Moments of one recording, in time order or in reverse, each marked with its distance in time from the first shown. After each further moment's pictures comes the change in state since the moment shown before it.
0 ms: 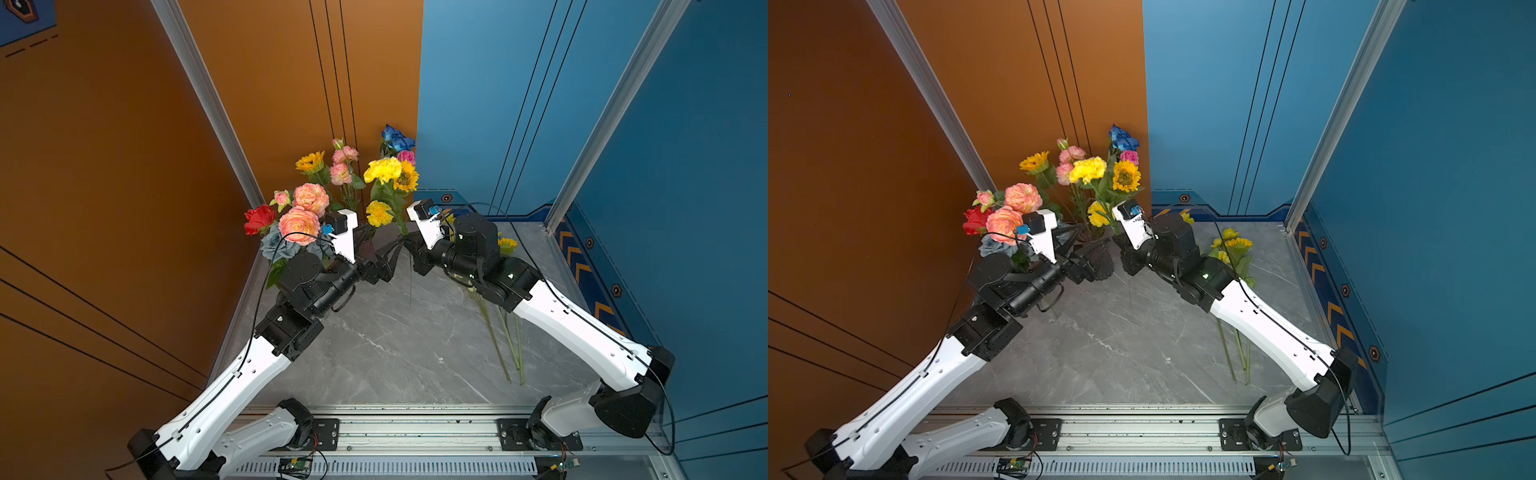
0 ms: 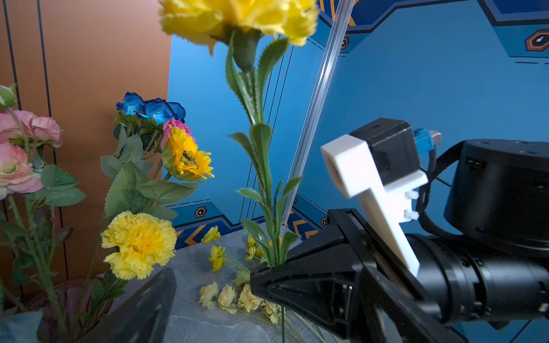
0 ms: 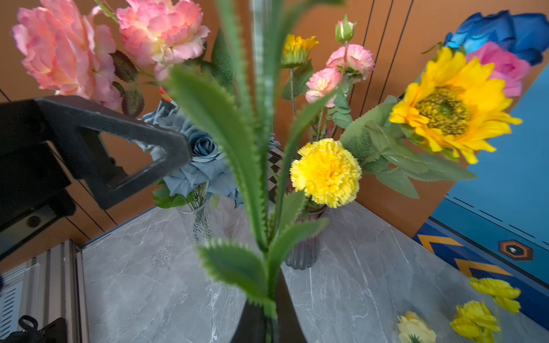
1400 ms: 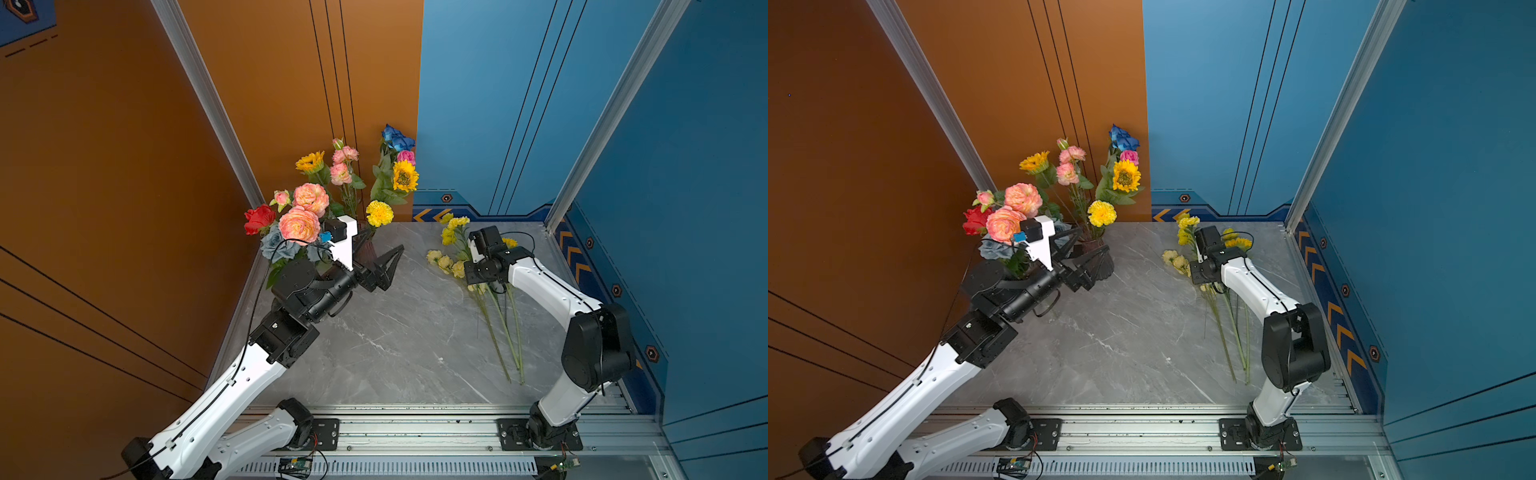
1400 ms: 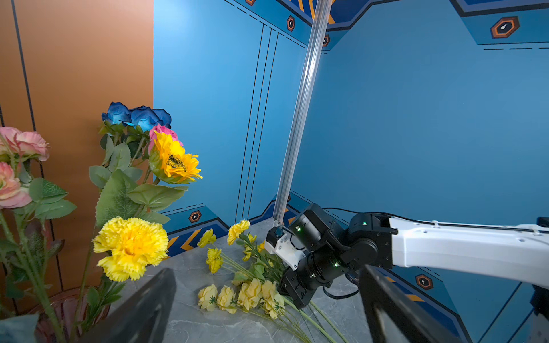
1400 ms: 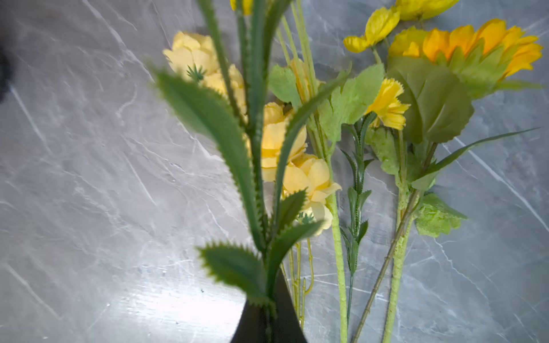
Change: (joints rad) left arm -0.006 -0.048 -0.033 0.000 0.050 0.050; right arm -0.452 0.269 -0.205 -0.359 0.196 0.103
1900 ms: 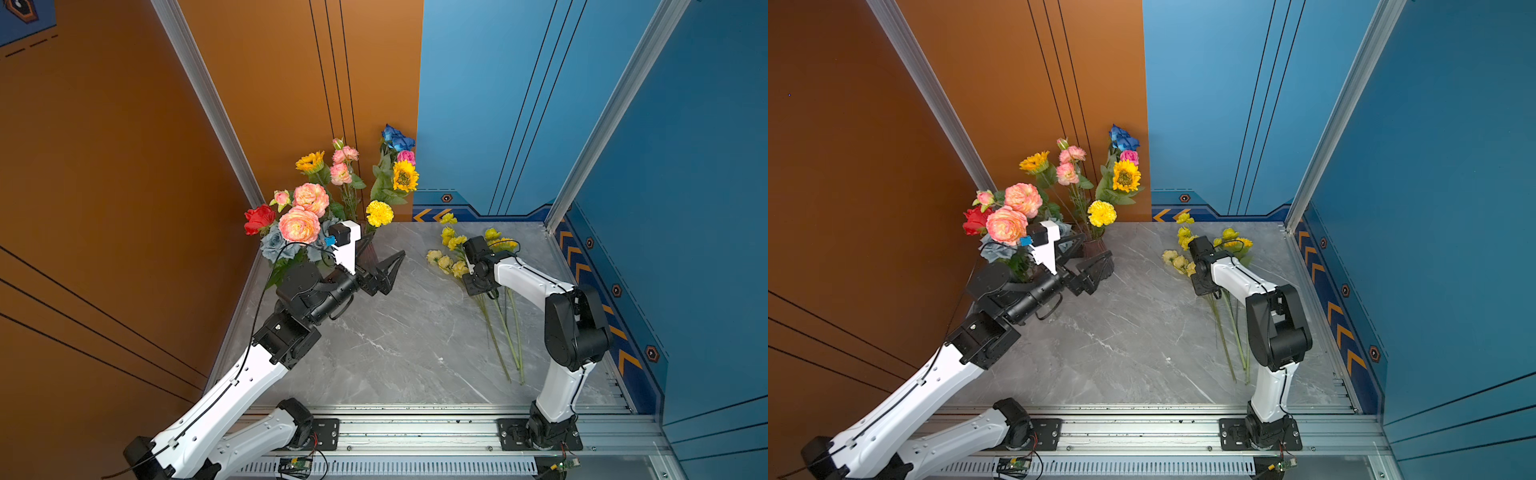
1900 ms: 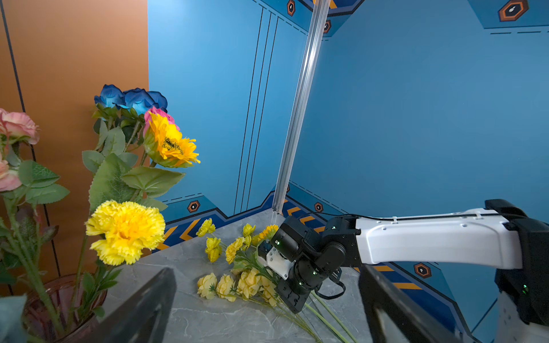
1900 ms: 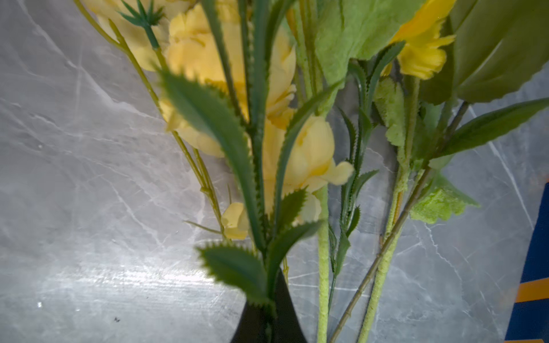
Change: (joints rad) left arm 0.000 -0.005 -0.051 0.001 0.006 0.000; right arm 0.001 0.152 -0.002 -0.029 0.132 -0.052
